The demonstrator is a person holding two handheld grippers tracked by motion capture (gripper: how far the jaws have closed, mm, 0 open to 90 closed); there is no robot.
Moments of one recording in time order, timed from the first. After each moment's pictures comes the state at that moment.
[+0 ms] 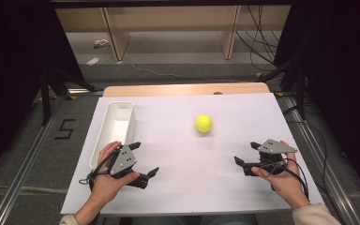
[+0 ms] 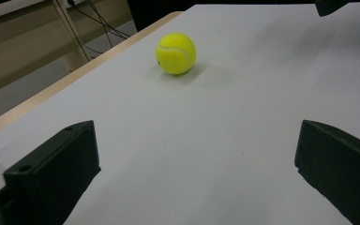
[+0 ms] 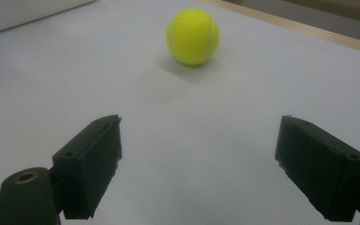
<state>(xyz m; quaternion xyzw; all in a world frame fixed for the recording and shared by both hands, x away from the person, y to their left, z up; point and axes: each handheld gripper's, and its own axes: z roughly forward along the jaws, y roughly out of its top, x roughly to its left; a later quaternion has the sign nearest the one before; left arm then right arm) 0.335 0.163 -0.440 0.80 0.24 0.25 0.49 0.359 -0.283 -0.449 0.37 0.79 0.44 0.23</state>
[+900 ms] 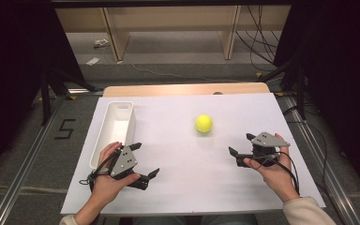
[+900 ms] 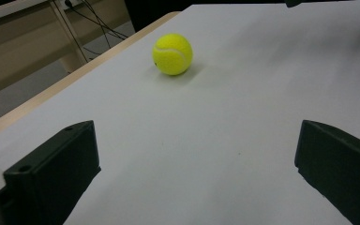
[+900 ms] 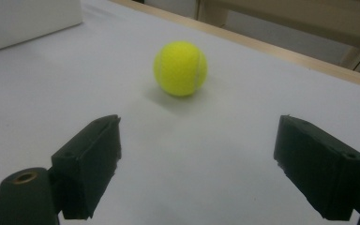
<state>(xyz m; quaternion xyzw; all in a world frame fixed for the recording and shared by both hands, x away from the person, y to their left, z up) 0.333 0.161 -0.440 0.80 0.23 0.25 0.49 0.377 -0.262 -0.439 0.37 0.77 0.45 0.27</state>
